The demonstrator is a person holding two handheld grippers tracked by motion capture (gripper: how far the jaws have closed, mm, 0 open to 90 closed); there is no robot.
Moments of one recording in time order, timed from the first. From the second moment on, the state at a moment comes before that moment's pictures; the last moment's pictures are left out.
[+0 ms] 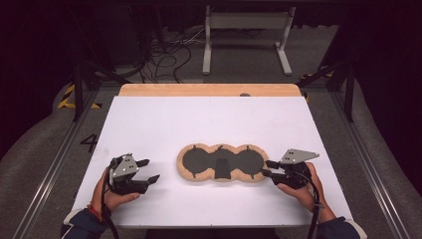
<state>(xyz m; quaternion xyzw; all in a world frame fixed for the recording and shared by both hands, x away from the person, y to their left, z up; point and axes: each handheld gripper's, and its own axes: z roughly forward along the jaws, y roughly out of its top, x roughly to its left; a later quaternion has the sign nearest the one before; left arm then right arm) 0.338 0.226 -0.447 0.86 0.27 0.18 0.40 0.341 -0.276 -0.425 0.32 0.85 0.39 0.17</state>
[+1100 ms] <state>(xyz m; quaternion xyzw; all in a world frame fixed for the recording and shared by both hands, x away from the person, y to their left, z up) 0.313 0.248 -0.468 0.85 0.33 0.16 0.39 0.333 -0.208 -0.438 0.31 0.85 0.43 0.03</state>
